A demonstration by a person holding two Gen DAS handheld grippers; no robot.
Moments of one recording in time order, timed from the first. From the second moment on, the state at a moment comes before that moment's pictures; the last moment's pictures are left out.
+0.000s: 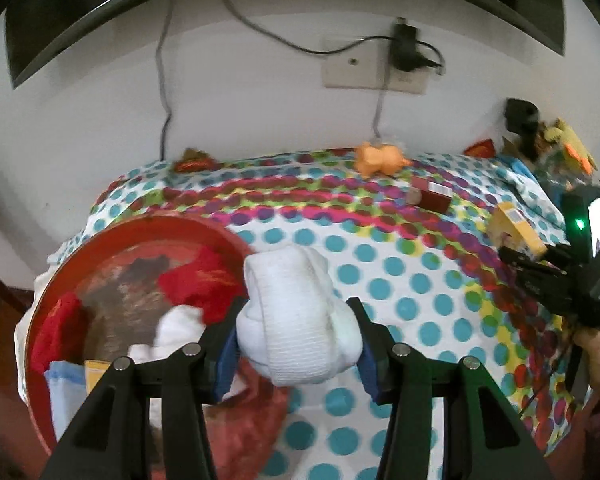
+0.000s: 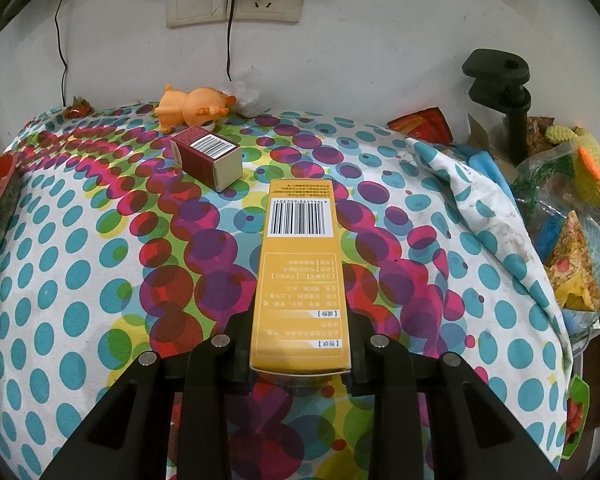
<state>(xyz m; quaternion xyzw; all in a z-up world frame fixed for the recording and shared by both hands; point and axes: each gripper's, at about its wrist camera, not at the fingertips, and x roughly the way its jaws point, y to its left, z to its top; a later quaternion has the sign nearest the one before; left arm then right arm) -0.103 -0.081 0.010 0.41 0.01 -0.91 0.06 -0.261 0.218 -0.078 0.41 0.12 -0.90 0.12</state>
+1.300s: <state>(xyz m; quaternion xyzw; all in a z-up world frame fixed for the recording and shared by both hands) -0.109 -0.271 -0.029 0.47 0.08 -0.85 0.20 -0.261 0.216 -0.077 0.41 0.12 -0.90 0.11</state>
